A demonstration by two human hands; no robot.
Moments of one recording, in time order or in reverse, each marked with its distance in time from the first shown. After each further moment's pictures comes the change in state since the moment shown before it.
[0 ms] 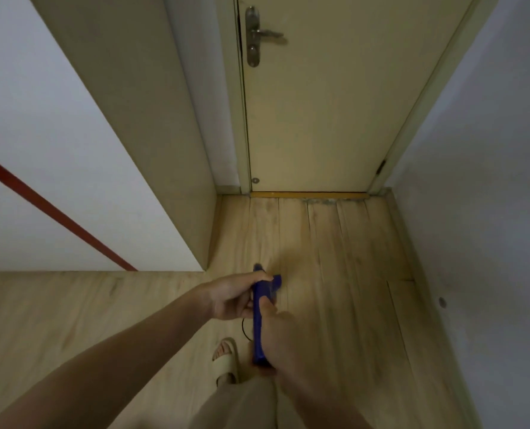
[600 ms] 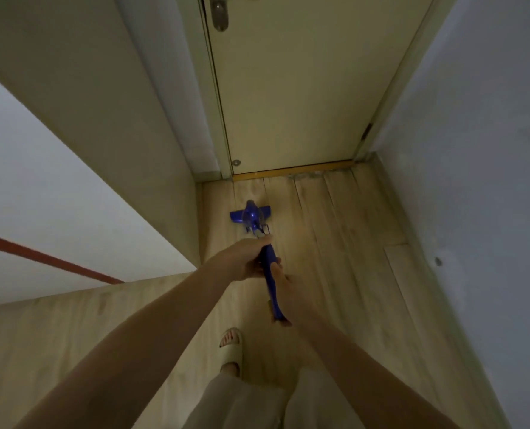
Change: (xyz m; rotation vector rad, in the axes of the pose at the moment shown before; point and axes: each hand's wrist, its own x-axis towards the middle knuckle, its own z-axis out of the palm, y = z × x) left_hand 0.077 0.093 -0.068 0.037 0.196 0.016; right_hand 0.129 -0.057 0.039 0.132 0.081 0.034
